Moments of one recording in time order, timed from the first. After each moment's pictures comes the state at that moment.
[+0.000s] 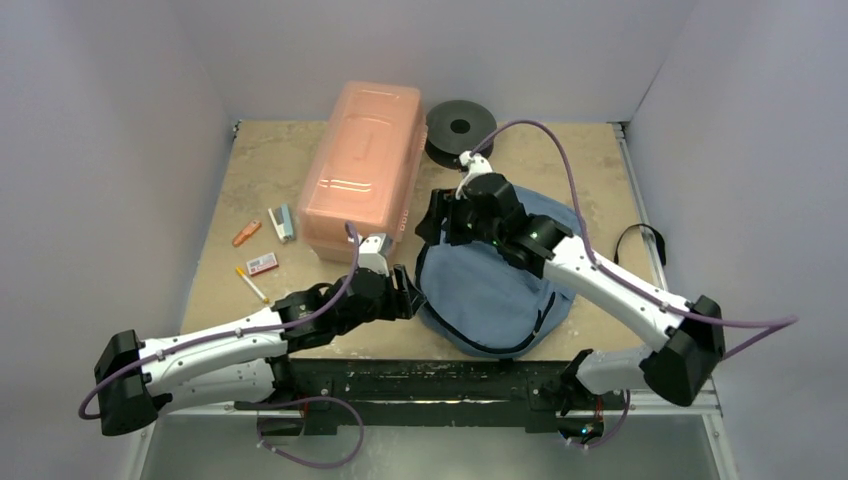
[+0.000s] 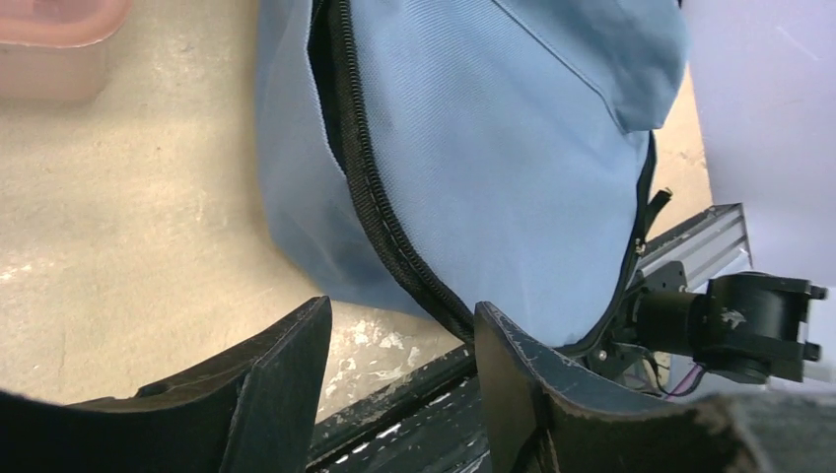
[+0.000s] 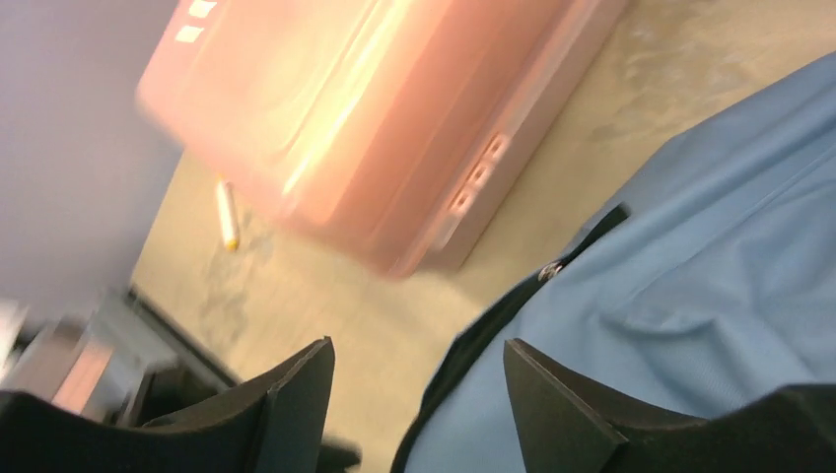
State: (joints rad) left arm -1.10 0.96 0.64 -0.27 -0.33 -0.88; right arm 0.80 1.27 1.12 -0.36 -0.02 0.55
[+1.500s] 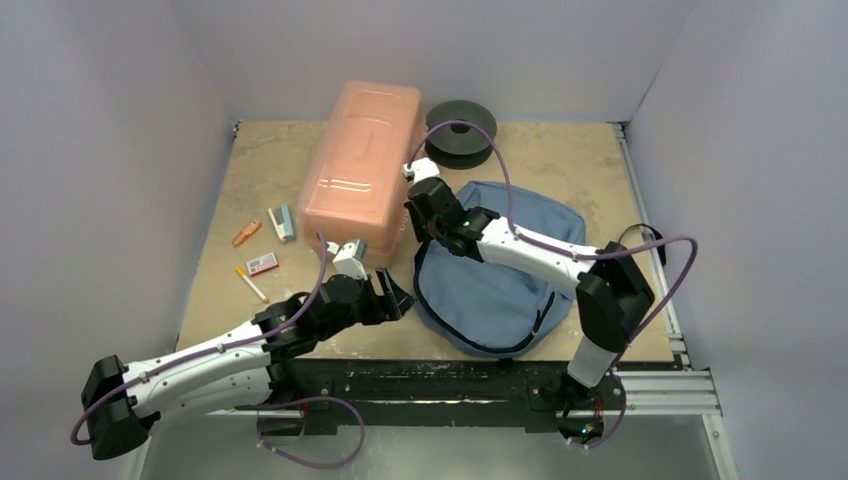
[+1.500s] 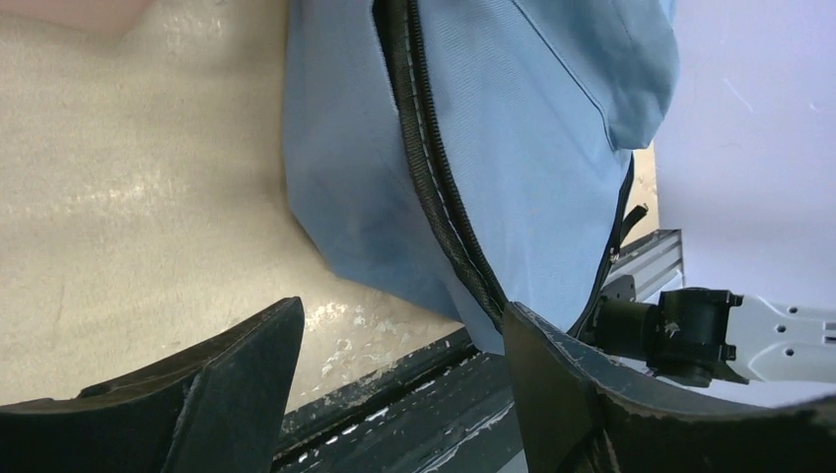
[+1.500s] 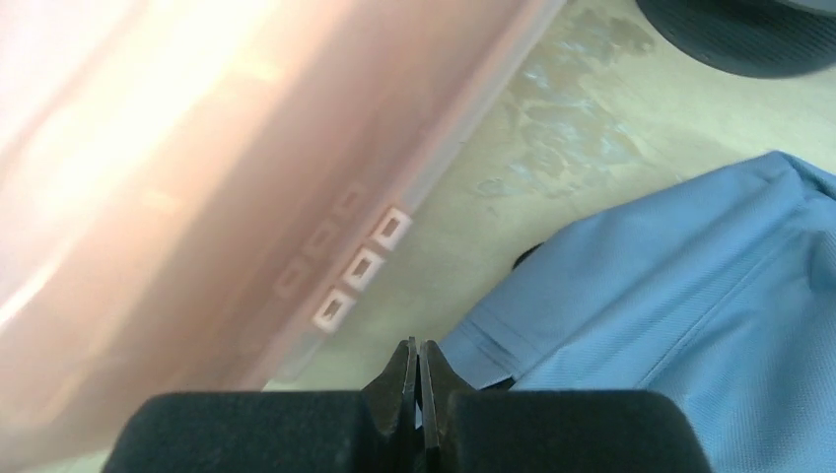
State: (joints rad) left arm -1.03 0.78 0.51 -0.25 -0.26 -1.00; right arm 0.86 1.74 1.33 -0.30 0.39 0.31
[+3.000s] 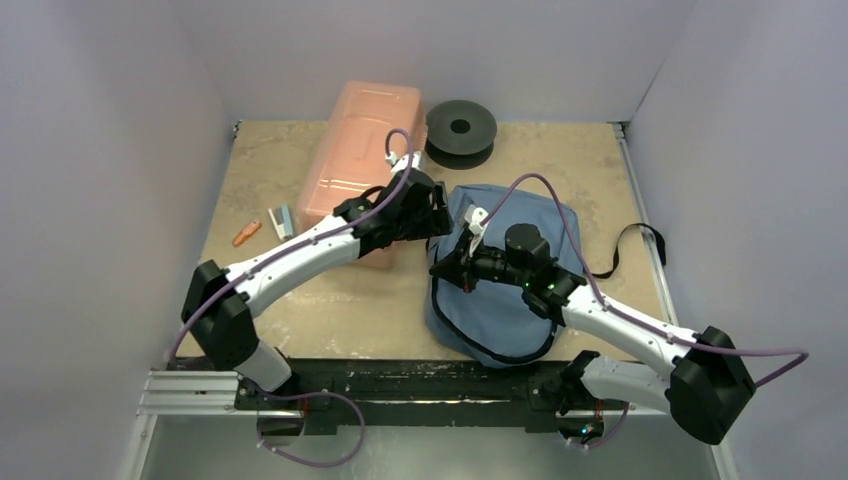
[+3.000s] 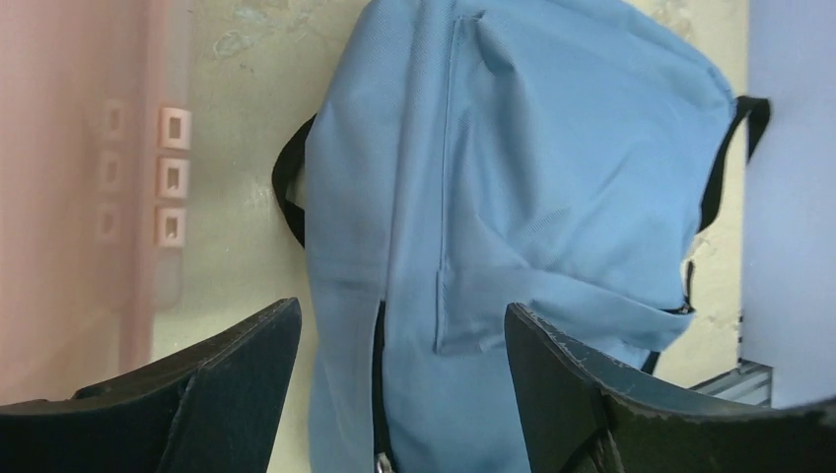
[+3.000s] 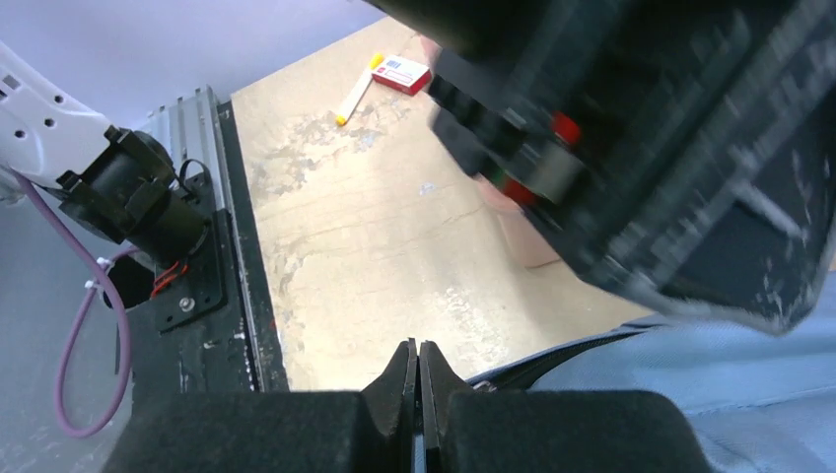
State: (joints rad) left arm -0.83 1.51 1.31 -0.51 -0.24 -0.82; right arm 0.73 1.11 0.61 0.23 -0.48 0.14
